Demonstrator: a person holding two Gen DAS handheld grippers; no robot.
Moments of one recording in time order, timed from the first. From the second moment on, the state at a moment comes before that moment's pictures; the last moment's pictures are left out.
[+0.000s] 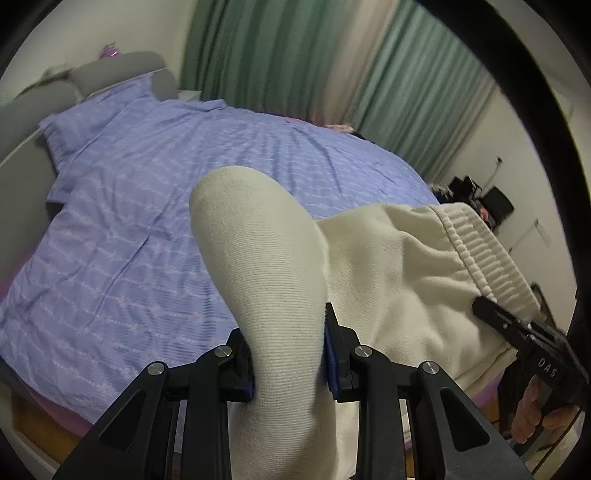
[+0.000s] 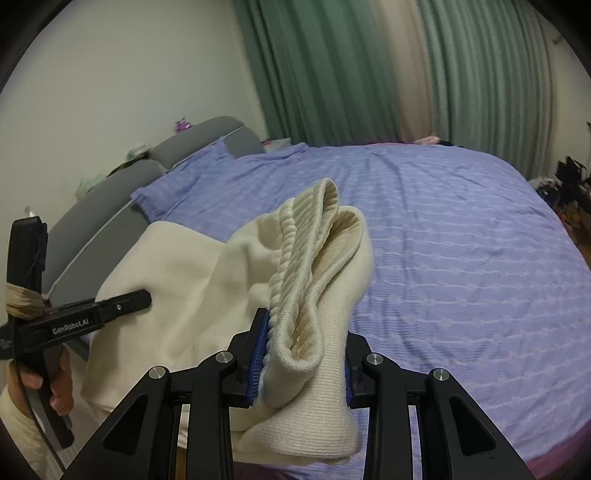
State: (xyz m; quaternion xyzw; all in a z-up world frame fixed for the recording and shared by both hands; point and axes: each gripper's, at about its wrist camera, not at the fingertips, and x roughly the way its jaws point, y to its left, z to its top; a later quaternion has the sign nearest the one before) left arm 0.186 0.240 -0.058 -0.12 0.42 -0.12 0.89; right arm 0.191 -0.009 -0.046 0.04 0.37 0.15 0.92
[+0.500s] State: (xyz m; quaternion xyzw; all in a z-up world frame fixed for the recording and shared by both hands) left arm 0.255 0.422 -0.112 -0.10 0.48 -0.12 0.86; right arm 0.242 0.160 -0.096 0.06 0.43 0.15 0.89
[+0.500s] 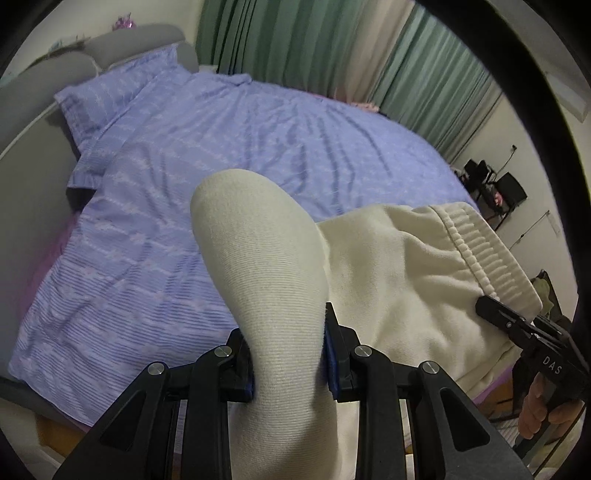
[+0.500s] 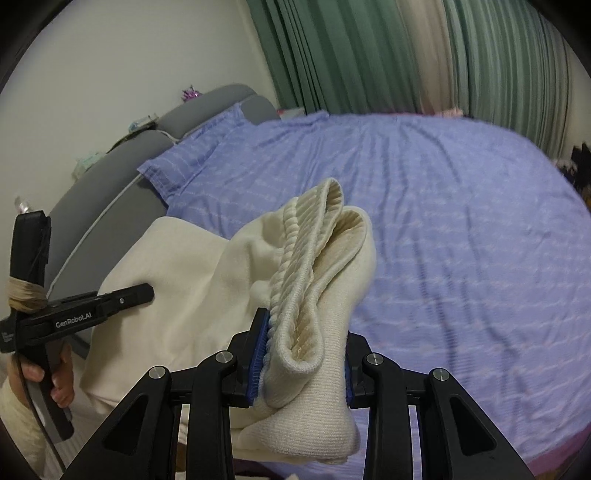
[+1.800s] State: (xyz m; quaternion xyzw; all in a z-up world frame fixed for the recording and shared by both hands) left arm 0.436 0.535 -0.317 0.05 0.60 0.00 0.80; right arm 0.403 0.275 -0.304 -0.02 0.61 0.03 0.79
